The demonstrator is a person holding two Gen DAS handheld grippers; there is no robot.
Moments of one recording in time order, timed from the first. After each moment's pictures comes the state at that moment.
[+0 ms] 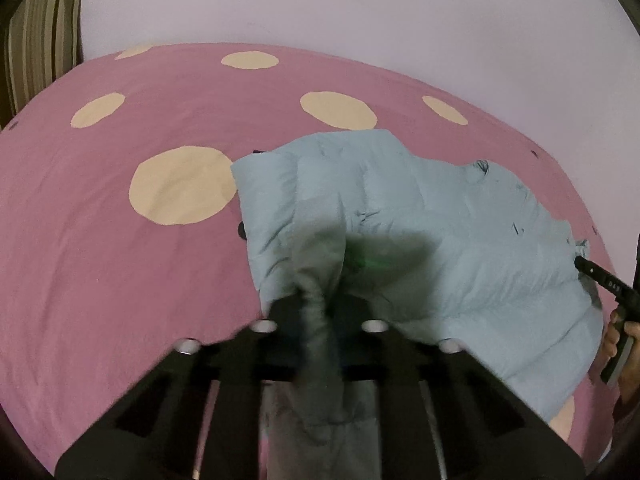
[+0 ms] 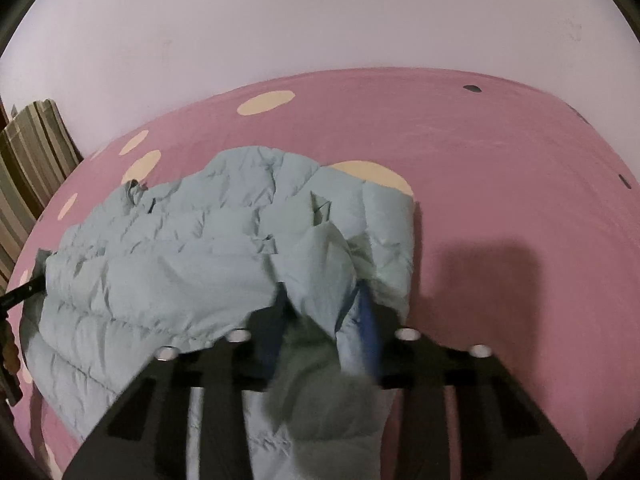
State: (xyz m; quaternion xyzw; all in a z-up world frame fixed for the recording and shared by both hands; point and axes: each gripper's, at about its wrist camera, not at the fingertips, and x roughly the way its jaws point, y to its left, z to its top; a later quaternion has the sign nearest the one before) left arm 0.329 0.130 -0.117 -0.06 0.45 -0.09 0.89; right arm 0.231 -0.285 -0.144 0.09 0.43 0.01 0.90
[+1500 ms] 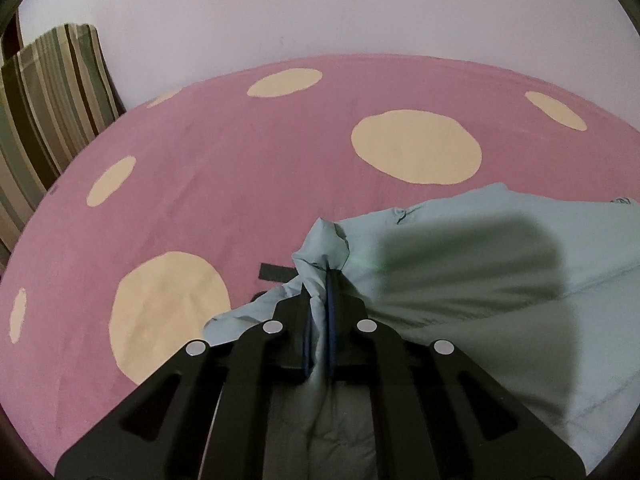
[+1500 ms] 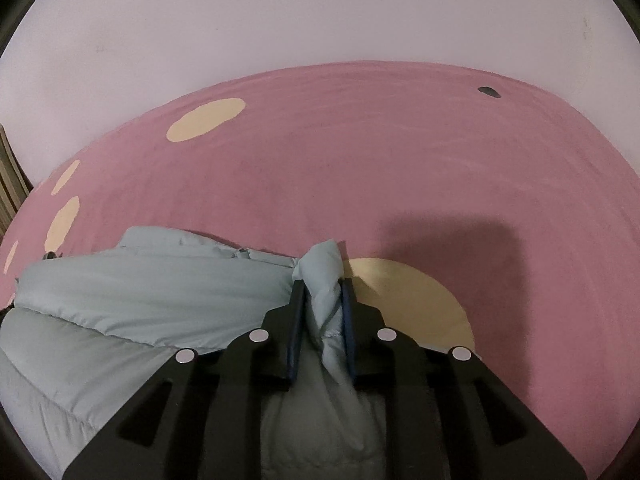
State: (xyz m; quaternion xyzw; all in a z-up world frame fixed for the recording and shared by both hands) left arm 0.469 0.081 -0.157 0.06 0.43 0.08 0.90; right arm 0.375 -0.289 -0.183 0.09 0.43 -0.06 0.89
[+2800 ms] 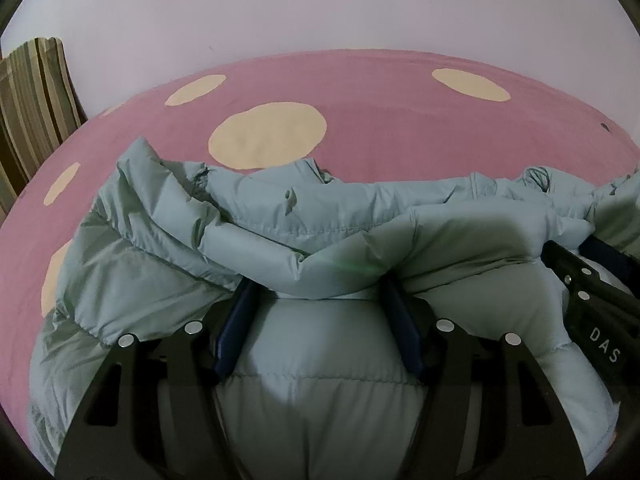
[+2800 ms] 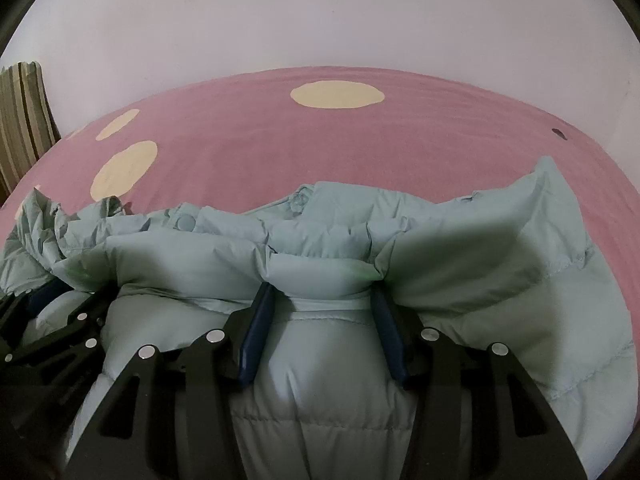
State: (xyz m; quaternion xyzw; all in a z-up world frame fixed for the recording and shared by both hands) left arm 0.448 -0.032 -0.175 0.05 0.43 0.02 0.90; right arm 0.373 -0.156 -0.186 0.03 0.42 -0.02 0.91
